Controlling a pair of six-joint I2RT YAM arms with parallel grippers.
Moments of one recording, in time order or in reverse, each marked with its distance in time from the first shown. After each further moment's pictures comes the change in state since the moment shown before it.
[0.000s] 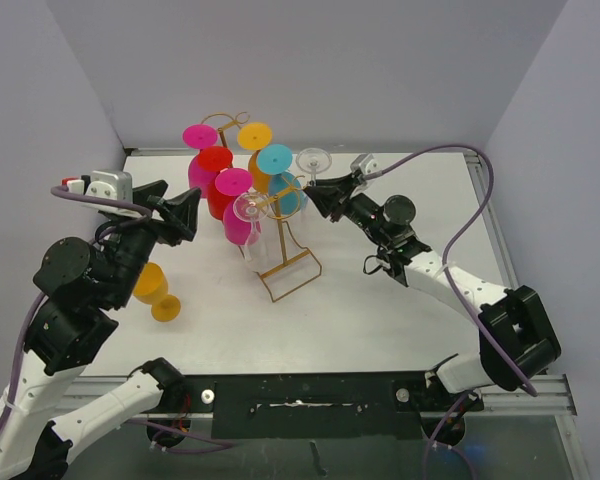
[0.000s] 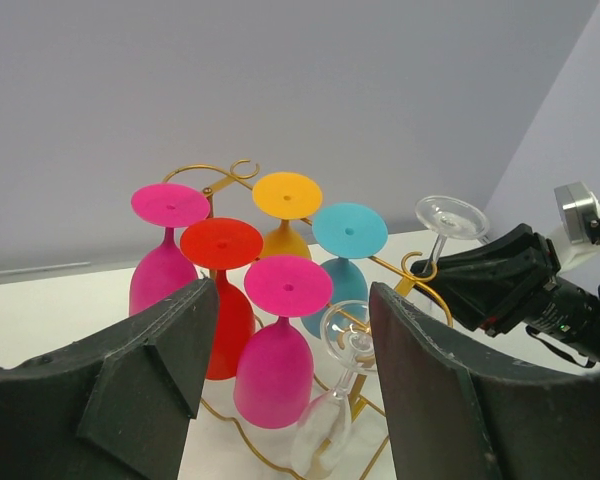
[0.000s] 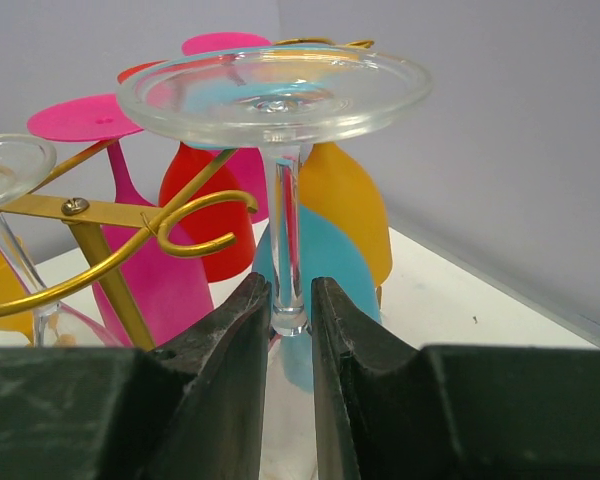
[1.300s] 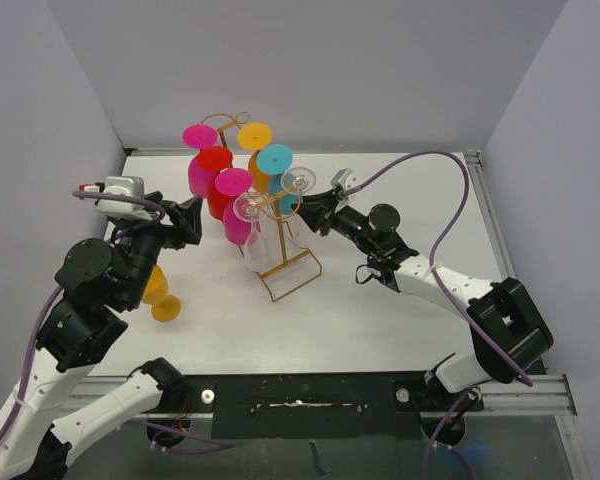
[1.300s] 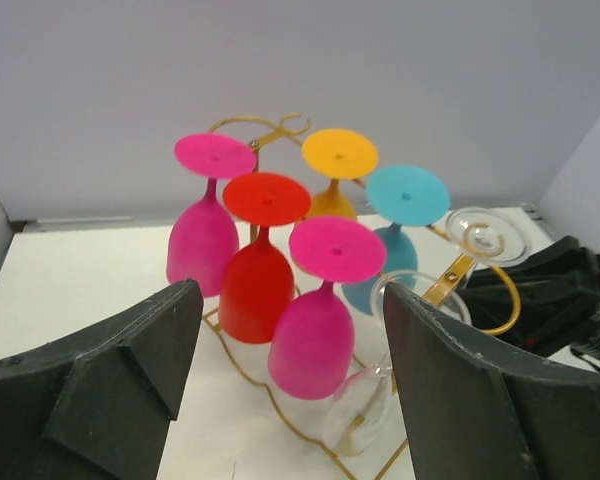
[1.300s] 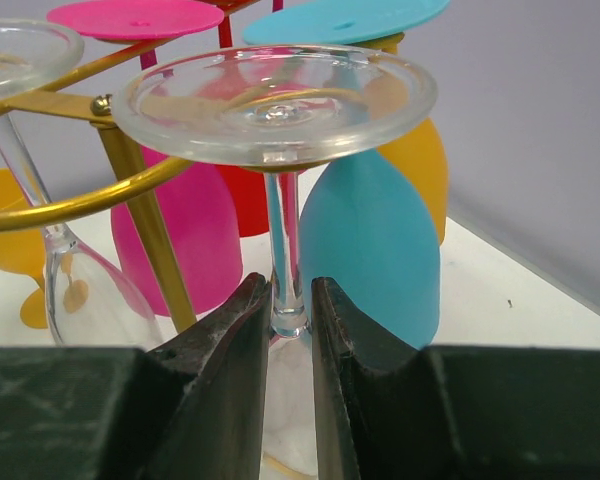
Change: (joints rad) left arm 0.000 -0.020 -0.061 -0.008 -0.084 0.001; right arm 0.065 0.056 -0.034 0.021 -0.020 -0.073
